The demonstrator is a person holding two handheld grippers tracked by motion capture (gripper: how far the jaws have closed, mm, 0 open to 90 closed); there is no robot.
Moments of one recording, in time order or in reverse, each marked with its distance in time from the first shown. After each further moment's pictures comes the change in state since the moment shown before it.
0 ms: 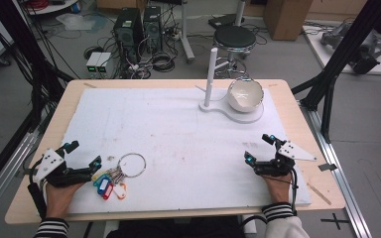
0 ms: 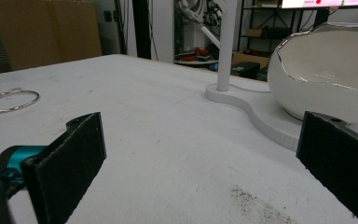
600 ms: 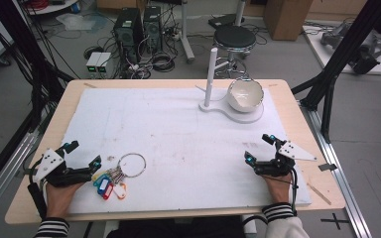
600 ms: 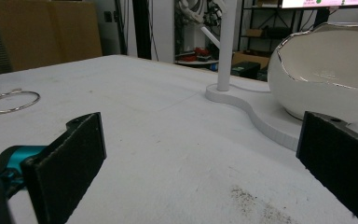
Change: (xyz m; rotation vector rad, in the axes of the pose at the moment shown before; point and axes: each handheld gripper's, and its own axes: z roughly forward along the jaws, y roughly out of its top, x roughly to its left) left arm 0.000 0.000 0.000 0.002 0.000 -0.003; right arm 0.000 0.000 0.000 0.000 0.003 0.002
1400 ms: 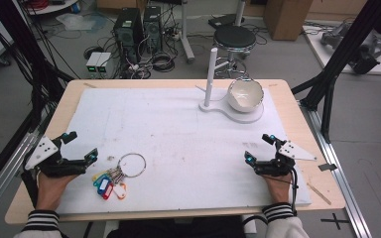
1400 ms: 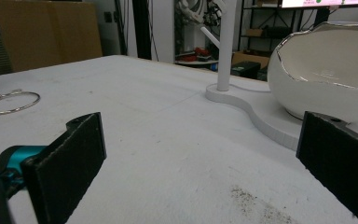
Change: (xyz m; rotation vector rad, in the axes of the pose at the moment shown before) left arm 0.016 0.037 0.008 0.034 -0.086 0.018; right arm -0.001 0.000 0.000 -0.006 -0.003 -0.004
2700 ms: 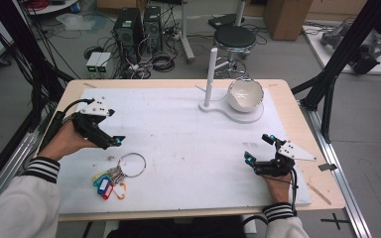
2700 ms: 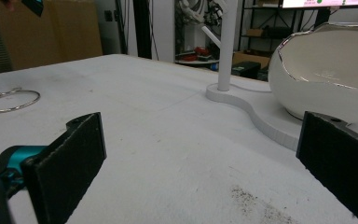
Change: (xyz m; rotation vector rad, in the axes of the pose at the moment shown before) left arm -0.019 0.095 0.111 0.583 -0.355 0.334; right arm 0.001 0.000 0.000 0.005 0.002 -0.001
